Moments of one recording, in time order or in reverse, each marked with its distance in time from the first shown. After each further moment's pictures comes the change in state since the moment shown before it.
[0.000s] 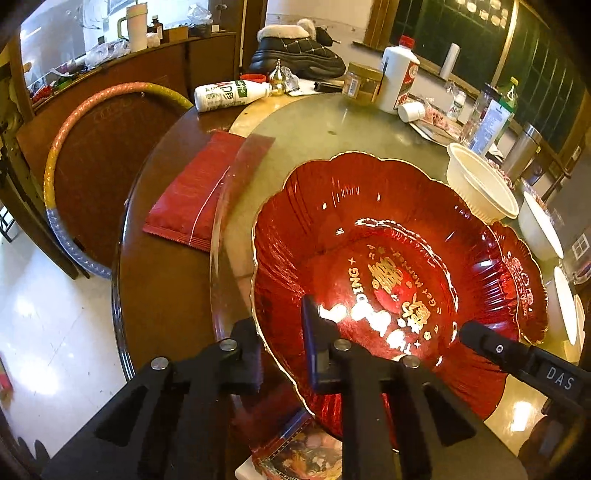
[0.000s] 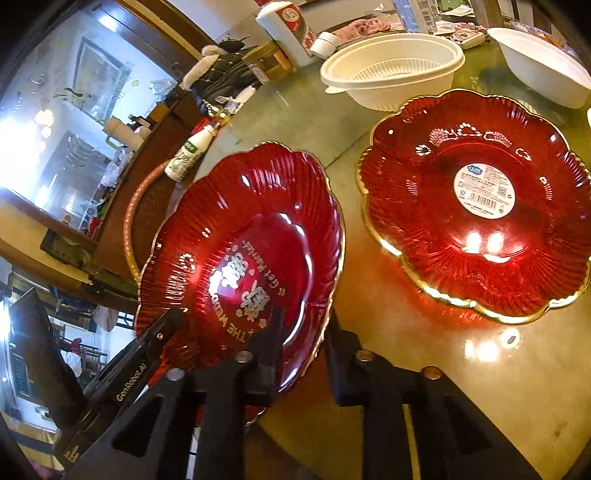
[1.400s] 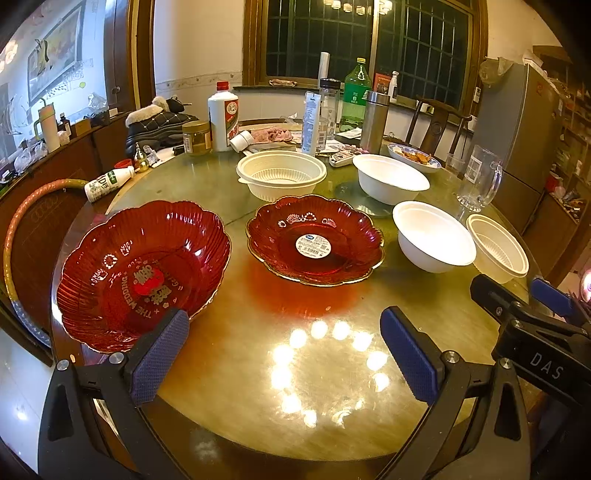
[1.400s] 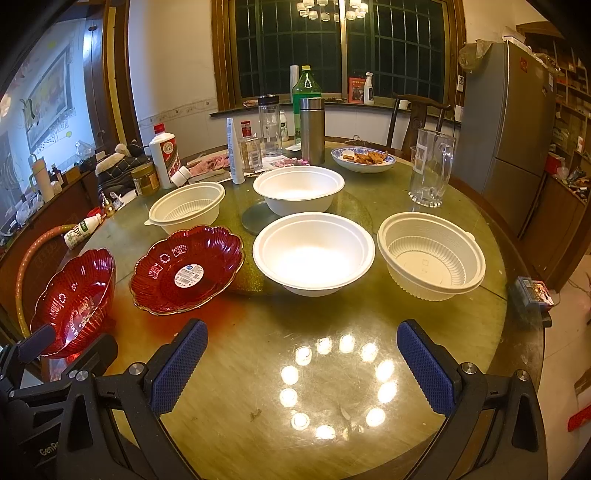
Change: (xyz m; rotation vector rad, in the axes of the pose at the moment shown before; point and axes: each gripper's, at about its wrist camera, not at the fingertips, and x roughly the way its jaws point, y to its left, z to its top) left arm -0.098 -0.166 -0.072 0.333 -0.176 -0.195; right arm -0.199 -0.097 -0.077 -0.075 -0.476 -0.558
